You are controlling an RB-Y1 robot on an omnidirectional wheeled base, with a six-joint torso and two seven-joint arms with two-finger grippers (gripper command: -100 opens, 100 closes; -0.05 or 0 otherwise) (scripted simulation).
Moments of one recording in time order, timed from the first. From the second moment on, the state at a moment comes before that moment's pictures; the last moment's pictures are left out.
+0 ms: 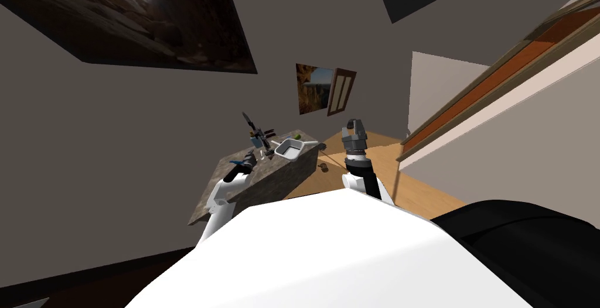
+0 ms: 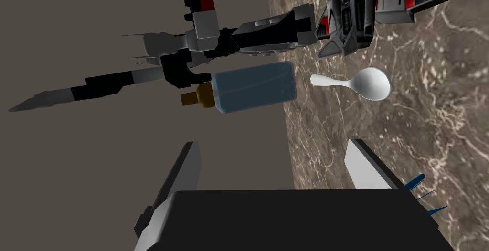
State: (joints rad) left arm 0.11 0.35 0.17 -1.90 0.17 0.53 0.14; right arm 0.47 0.00 -0.05 -2.37 0.08 -0.46 0.00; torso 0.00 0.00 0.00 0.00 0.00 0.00
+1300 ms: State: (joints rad) left arm -0.03 0.46 0.13 -1.75 0.20 0.85 0.21; right arm 0.47 0.00 -0.05 -2.37 0.08 -0.46 0.00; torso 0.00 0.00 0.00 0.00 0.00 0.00
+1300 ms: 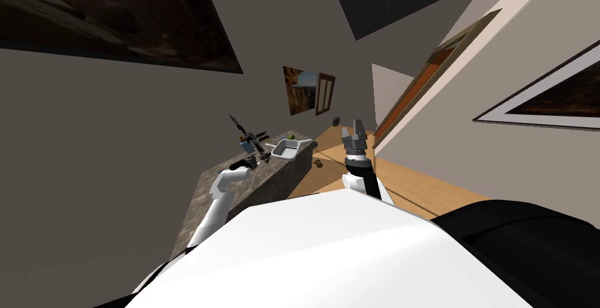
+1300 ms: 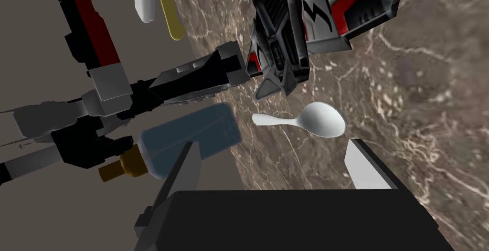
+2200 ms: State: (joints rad) left arm -0.13 0.54 0.07 -1.64 0.22 1.06 0.25; right arm 0.47 0.00 -0.05 -2.37 0.08 -0.46 0.00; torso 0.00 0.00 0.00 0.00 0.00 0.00
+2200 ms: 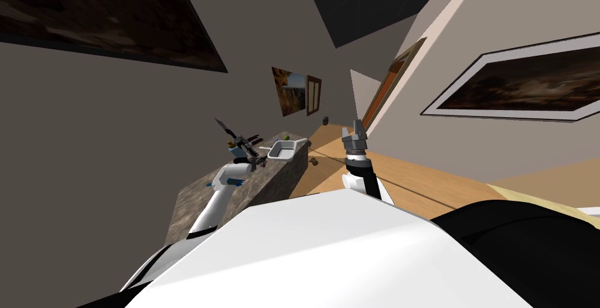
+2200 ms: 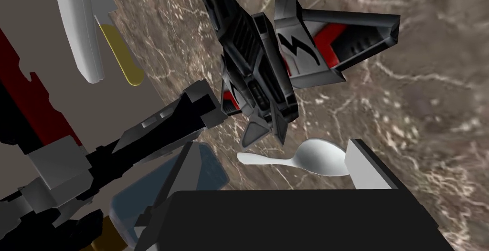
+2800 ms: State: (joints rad) left arm -0.20 0.50 0.13 -1.53 0.20 1.03 0.18; right arm 0.47 0.00 -0.05 -2.37 0.08 -0.46 0.00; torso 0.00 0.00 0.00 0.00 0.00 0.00
